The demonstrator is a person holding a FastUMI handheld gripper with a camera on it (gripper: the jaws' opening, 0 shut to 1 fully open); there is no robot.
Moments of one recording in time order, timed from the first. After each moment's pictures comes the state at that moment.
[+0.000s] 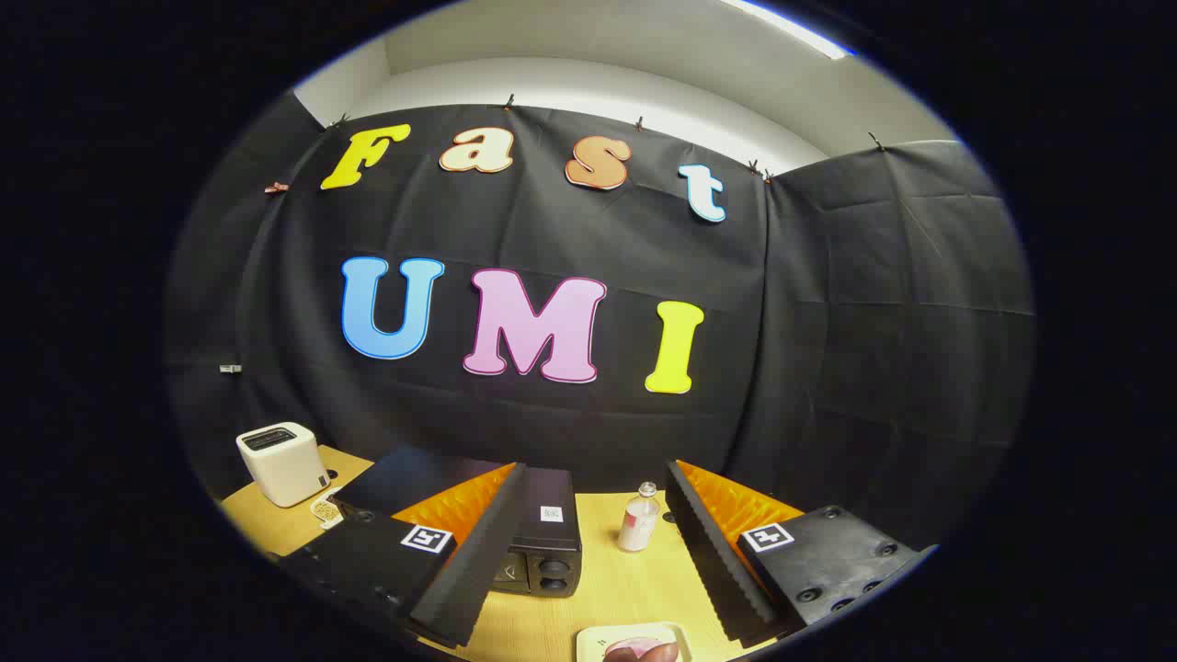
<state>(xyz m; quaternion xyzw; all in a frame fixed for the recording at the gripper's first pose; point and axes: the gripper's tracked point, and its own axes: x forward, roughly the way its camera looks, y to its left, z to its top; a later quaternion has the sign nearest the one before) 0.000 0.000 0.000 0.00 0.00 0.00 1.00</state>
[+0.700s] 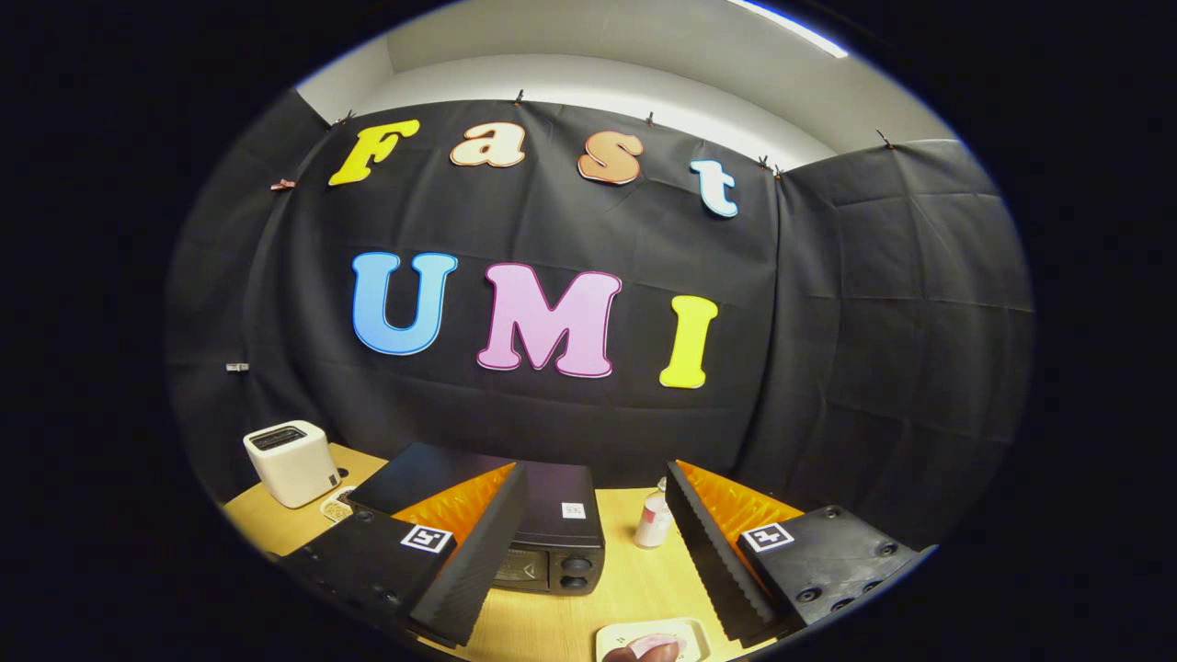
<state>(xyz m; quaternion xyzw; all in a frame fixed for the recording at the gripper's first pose) 0.003 0.029 -0.006 0.01 0.01 0.01 1.00</state>
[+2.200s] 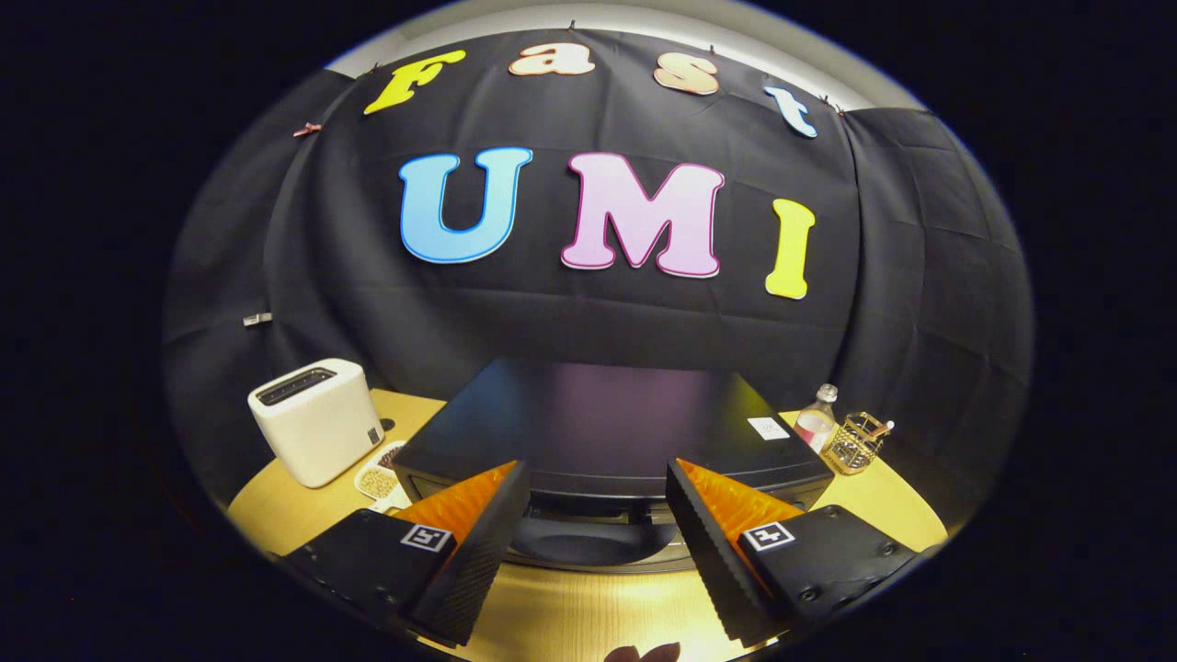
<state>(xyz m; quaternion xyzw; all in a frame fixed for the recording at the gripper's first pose) 0.076 0.209 -0.162 0.01 0.13 0.08 0.99</state>
